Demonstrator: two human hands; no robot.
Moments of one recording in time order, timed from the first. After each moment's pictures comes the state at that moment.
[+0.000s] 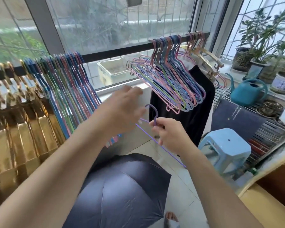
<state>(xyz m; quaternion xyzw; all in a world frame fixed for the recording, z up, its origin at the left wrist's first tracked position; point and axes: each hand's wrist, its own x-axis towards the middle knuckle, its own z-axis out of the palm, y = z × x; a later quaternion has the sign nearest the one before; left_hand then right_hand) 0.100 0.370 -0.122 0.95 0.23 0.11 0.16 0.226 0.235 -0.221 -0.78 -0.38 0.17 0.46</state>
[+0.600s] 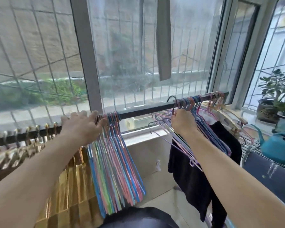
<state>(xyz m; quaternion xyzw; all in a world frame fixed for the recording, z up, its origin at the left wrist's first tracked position) 0.030 0.537 -0.060 0.86 0.49 0.05 -0.09 0.326 0.382 -0.091 -0.87 -0.37 -0.10 0.30</state>
